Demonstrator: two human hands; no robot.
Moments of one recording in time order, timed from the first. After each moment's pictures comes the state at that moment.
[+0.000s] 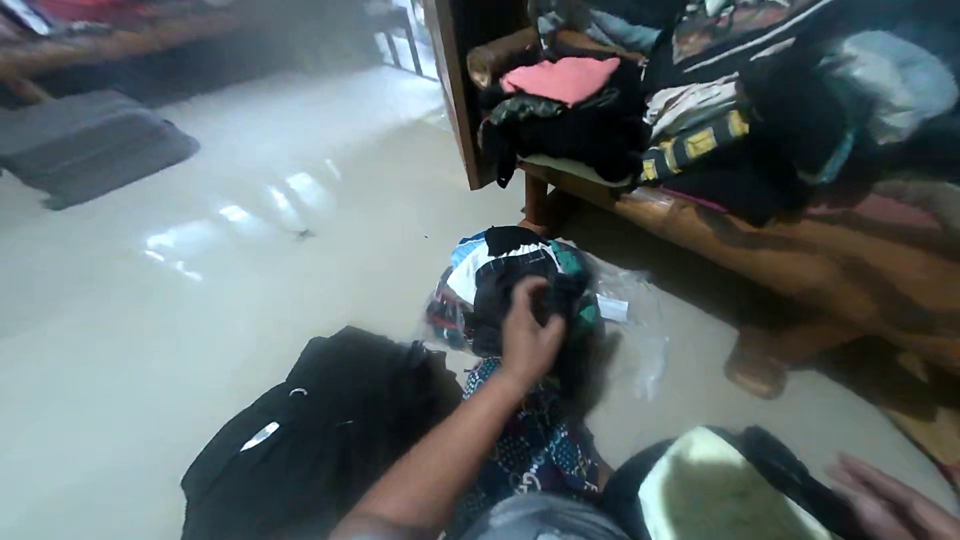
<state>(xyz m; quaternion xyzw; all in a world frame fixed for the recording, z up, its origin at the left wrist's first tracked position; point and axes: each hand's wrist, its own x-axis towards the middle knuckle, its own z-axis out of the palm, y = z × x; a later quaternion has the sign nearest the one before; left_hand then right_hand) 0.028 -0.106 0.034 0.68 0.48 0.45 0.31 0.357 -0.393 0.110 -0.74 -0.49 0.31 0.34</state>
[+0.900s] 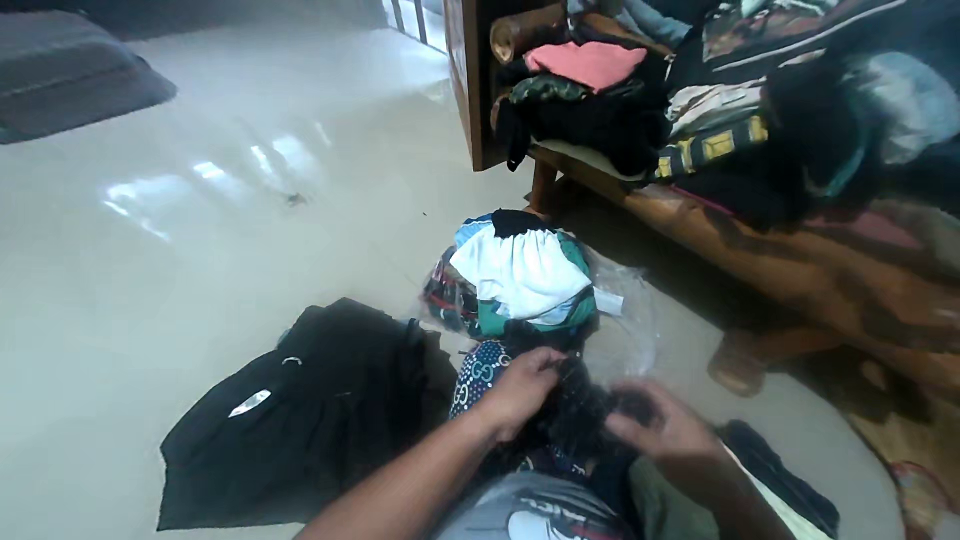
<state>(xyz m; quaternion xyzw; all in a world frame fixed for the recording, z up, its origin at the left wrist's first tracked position) -0.016 -0.184 0.067 0.54 0.44 0.24 0.67 0.208 -0.272 0.099 -0.68 -0.58 0.39 0.25</state>
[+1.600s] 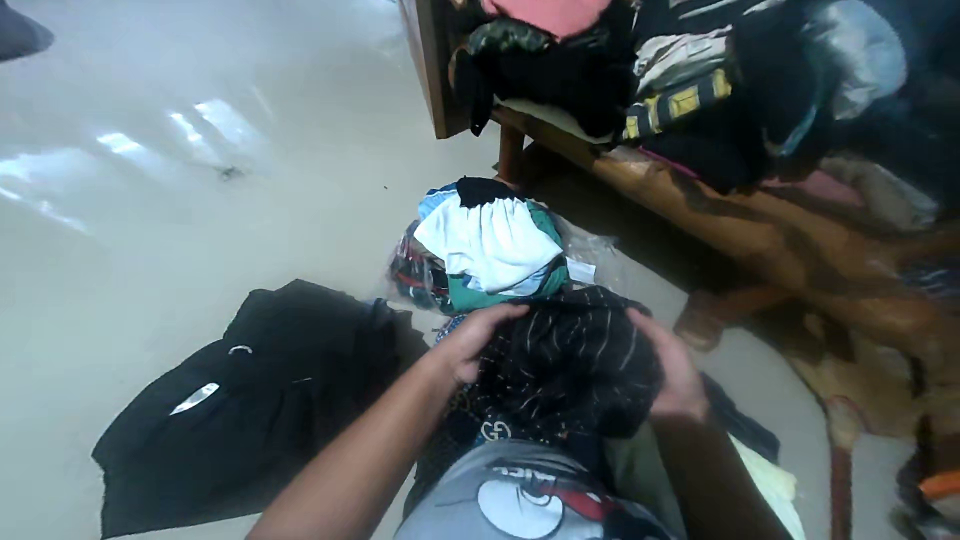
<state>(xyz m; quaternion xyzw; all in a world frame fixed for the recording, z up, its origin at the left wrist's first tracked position) -0.028 -0.157 0.063 0.25 0.34 0.23 0.88 0.209 -0.249 0.109 -0.28 -0.10 0.77 0.56</state>
